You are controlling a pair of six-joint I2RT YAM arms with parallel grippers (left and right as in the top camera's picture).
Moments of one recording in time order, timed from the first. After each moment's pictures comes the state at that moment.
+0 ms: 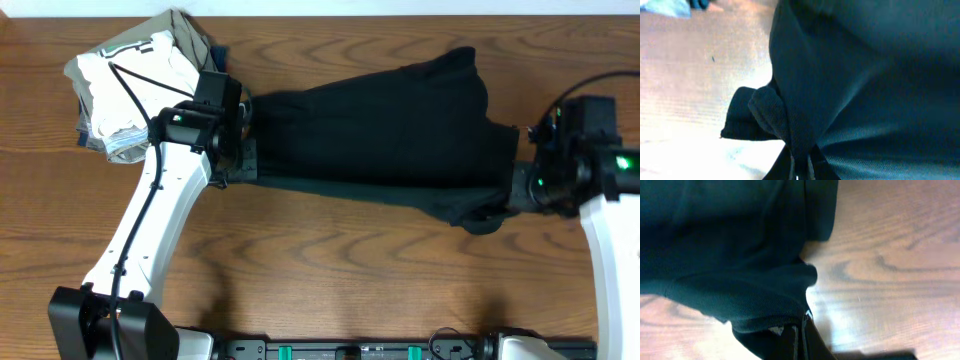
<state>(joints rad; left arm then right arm) -0.19 1.56 1.32 -1.10 0.01 -0.23 -0.08 1.33 1.31 -1.32 -0.01 0.13</state>
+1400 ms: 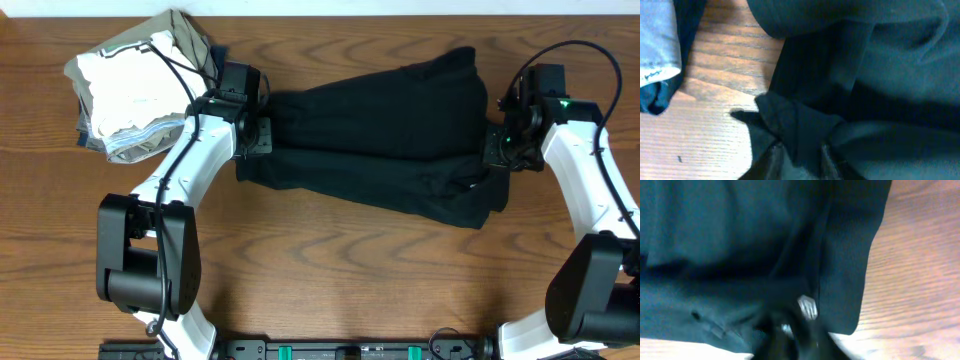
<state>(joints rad) -0.19 1.86 1.32 -0.71 -0.05 -0.23 -0.08 1.71 1.31 -0.96 -0.05 0.12</state>
